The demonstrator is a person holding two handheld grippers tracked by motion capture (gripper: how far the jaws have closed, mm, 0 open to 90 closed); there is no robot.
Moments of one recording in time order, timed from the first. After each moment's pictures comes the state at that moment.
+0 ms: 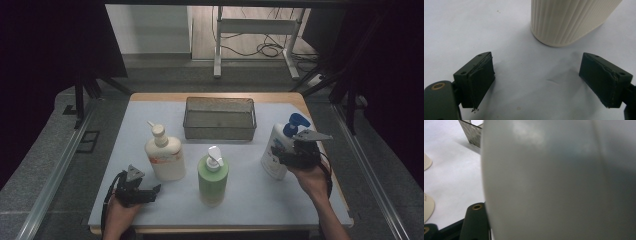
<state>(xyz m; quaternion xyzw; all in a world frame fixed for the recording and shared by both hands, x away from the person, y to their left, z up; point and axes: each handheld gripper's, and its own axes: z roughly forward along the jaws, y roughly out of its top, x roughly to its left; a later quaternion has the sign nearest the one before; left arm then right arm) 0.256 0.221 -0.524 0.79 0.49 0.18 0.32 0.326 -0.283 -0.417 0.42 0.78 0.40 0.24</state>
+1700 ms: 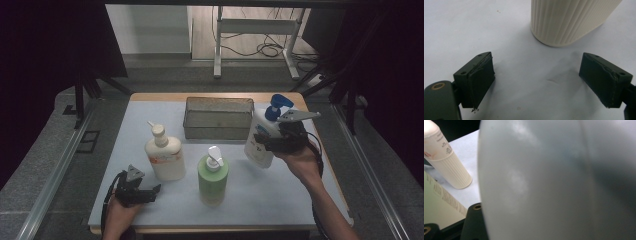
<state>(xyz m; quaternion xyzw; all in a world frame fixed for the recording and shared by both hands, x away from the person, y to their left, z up) 0.256 0.221 -0.525 0.79 0.49 0.18 0.32 0.340 -0.231 -0.355 0.36 0.81 0.42 0.20</state>
